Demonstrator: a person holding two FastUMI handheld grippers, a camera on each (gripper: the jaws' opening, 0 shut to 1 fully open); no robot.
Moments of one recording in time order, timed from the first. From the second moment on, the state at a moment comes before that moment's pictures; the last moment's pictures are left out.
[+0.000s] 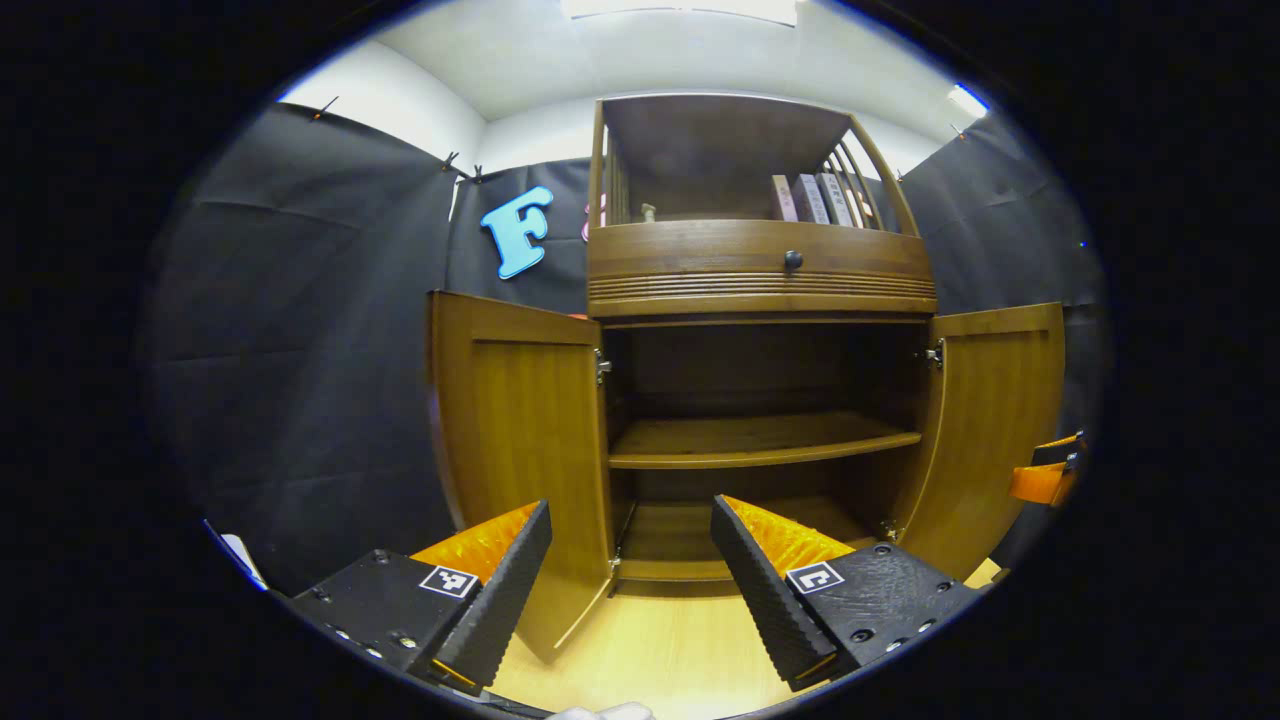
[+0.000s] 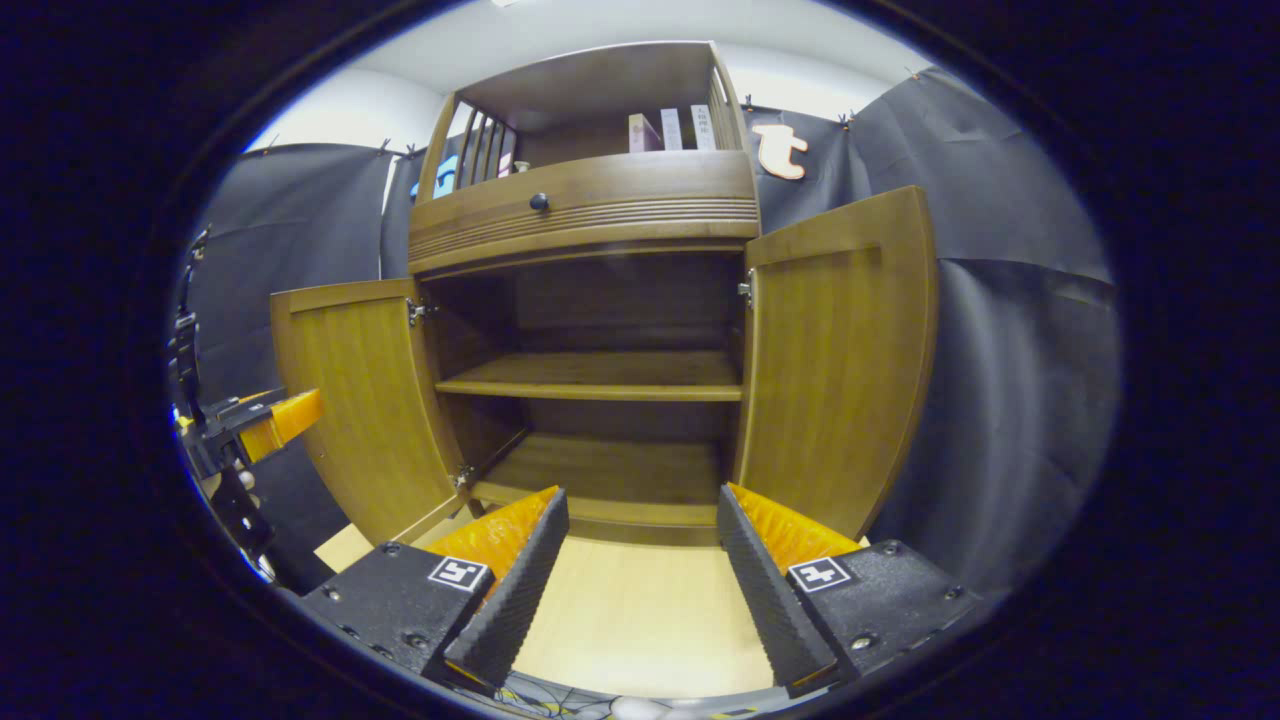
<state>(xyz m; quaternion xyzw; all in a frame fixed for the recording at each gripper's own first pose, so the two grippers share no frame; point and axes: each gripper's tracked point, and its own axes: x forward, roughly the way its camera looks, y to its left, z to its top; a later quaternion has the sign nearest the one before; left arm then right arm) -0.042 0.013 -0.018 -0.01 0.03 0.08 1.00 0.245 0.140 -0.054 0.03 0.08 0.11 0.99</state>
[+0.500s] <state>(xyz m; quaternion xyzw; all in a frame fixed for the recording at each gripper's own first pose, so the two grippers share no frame) -0.038 -0.054 -0.020 -0.01 0.05 0.03 1.00 0.245 0.114 -0.047 0.02 0.06 0.10 0.99</state>
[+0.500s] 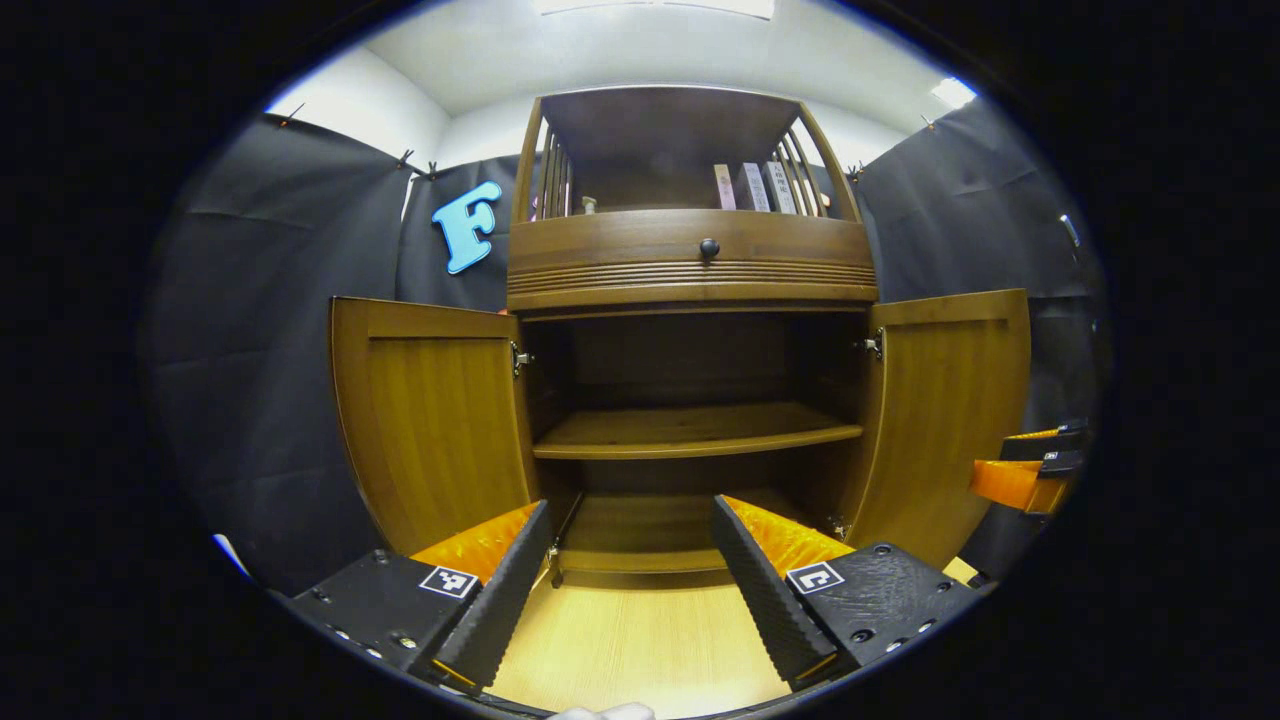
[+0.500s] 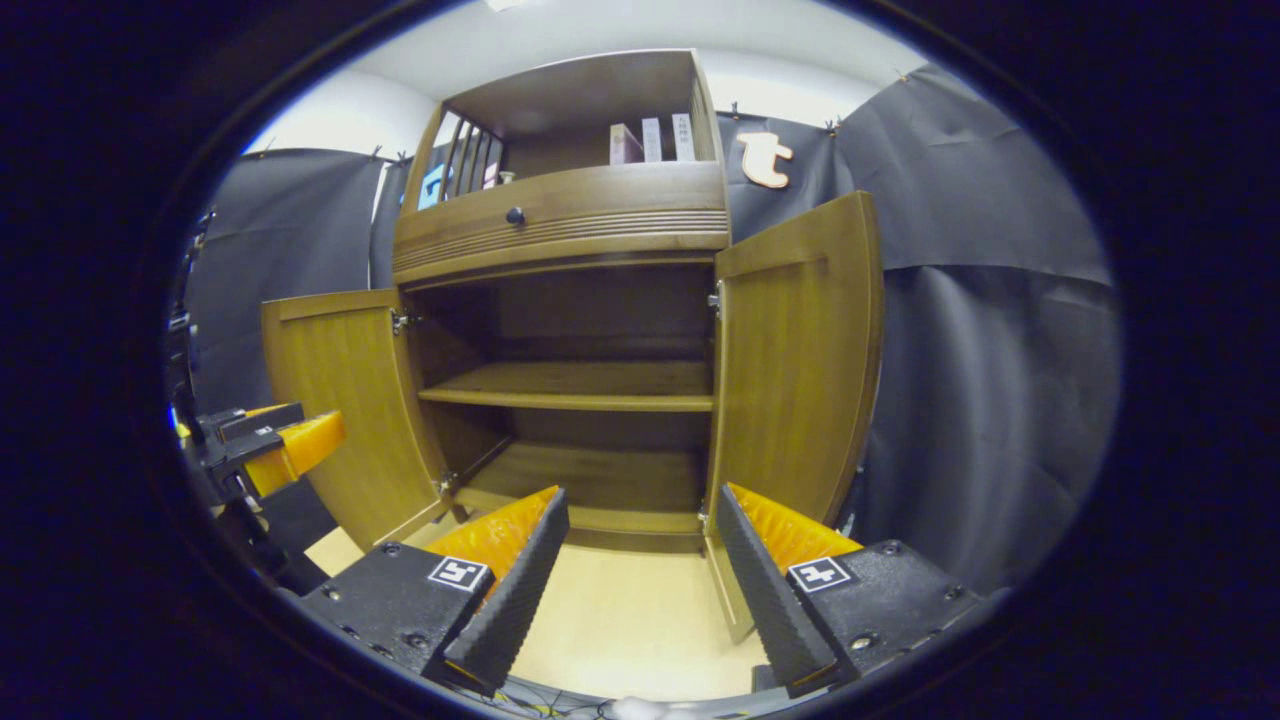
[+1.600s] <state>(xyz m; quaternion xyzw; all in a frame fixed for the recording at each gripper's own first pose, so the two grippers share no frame) -0.015 -0.049 -0.003 -0.01 0.03 -0.01 1.00 0.256 0.127 -0.033 0.02 0.04 0.07 1.00</state>
